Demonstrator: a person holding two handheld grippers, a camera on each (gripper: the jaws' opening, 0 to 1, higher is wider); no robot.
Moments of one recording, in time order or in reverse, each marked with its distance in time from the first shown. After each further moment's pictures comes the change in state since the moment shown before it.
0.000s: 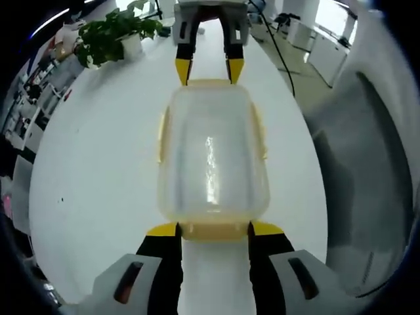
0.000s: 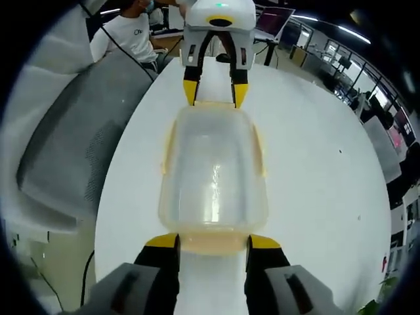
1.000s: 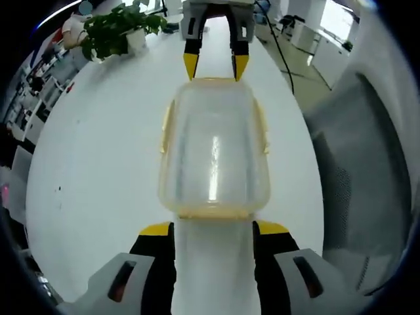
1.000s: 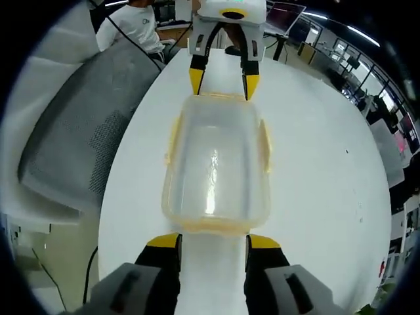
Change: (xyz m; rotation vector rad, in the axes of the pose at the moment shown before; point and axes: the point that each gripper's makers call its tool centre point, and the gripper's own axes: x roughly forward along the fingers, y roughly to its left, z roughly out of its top) left arm -0.004 -0.005 -0.010 -0.061 -0.015 -0.004; right arm -0.003 0.009 -0.006 -0.037 0.050 0.016
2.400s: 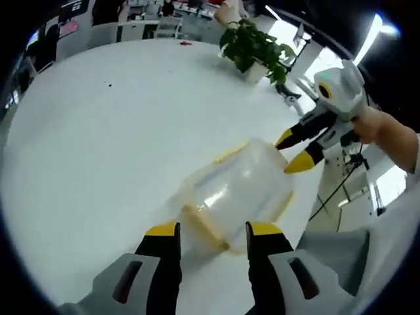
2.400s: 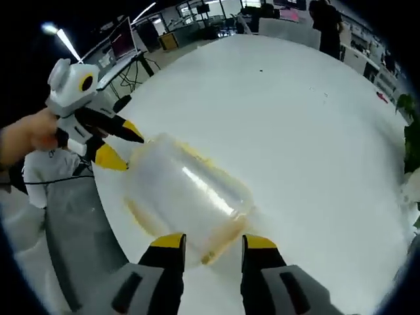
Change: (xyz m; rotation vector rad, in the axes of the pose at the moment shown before) left arm -0.008 0.002 0.013 -0.898 -0.317 0.077; right arm 0.004 -0.008 0.021 0.988 -0.149 -0.093
